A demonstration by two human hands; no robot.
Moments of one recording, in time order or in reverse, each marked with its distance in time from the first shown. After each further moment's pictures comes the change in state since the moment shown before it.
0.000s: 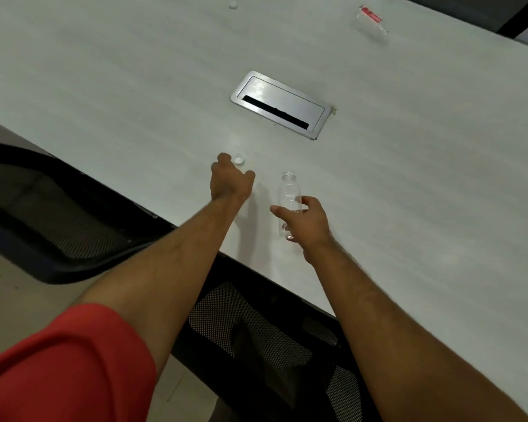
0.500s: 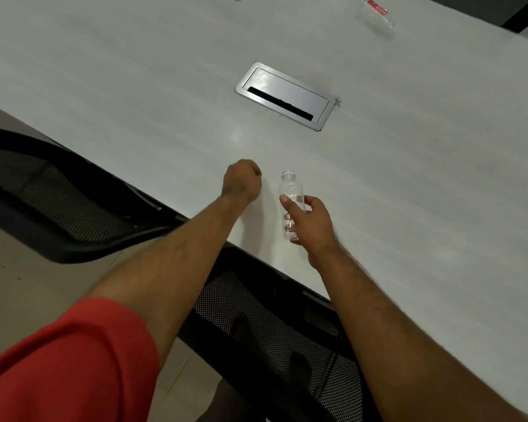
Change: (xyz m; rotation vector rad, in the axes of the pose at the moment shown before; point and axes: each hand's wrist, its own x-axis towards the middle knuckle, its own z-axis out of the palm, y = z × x) left_hand 0.000 -0.016 0.014 0.184 -0.137 0.147; right_hand -0.023 0.014 0.001 0.093 -0.040 0.013
